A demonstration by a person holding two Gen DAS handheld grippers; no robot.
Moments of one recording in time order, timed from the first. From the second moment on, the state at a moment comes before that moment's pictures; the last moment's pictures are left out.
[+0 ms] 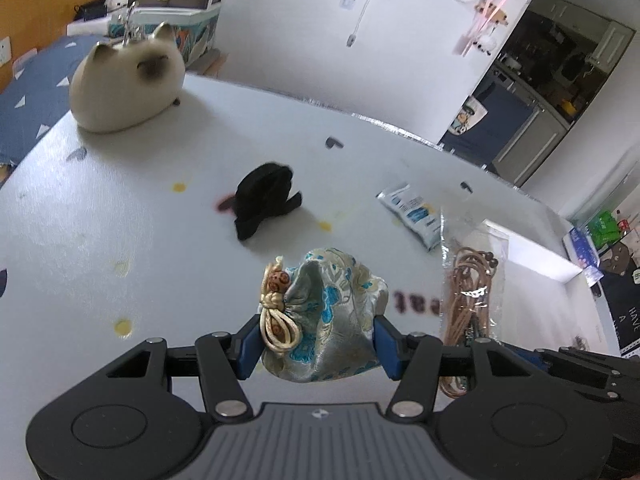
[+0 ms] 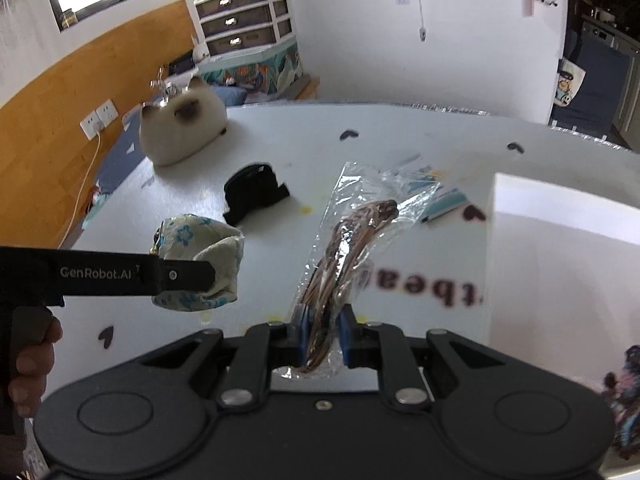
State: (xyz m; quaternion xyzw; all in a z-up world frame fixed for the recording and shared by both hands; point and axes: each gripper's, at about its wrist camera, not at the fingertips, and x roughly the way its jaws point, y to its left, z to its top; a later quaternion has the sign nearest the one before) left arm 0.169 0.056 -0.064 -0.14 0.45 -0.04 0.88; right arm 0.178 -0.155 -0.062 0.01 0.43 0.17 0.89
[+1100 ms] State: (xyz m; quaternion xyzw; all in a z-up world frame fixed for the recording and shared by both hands) left arm 0.210 -0.155 -0.039 -0.13 0.42 -0.10 0.89; right arm 0.198 -0.391 -0.033 0.01 0.40 0.12 0.91
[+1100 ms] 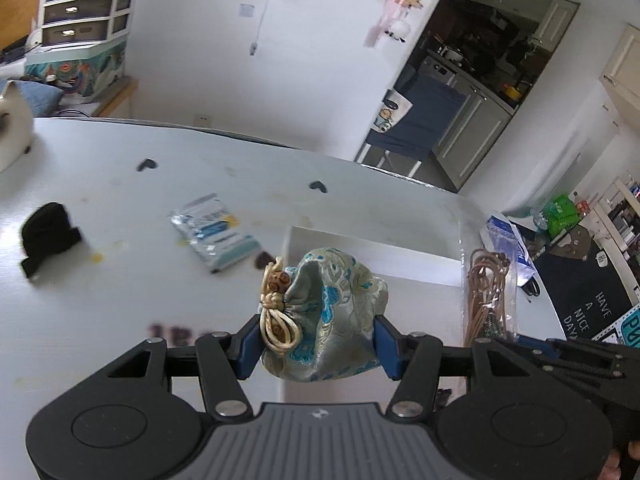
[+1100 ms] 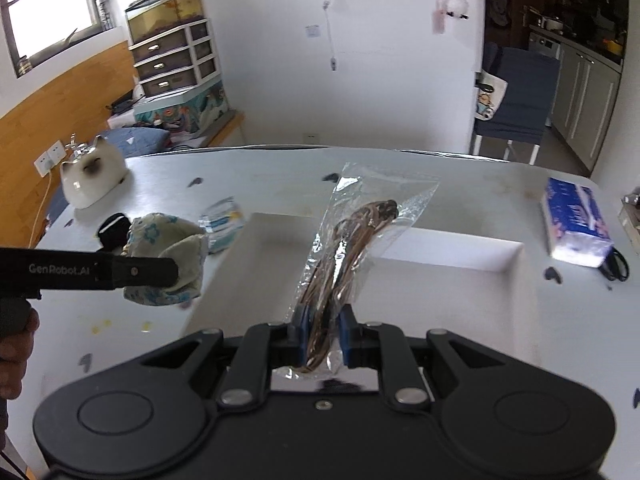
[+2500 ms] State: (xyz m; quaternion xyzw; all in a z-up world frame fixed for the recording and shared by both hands) left arm 0.266 -0.227 -0.114 -0.05 0.52 -0.11 0.84; right arm 0.254 -0.485 -0.088 0.08 0.48 0.08 0.87
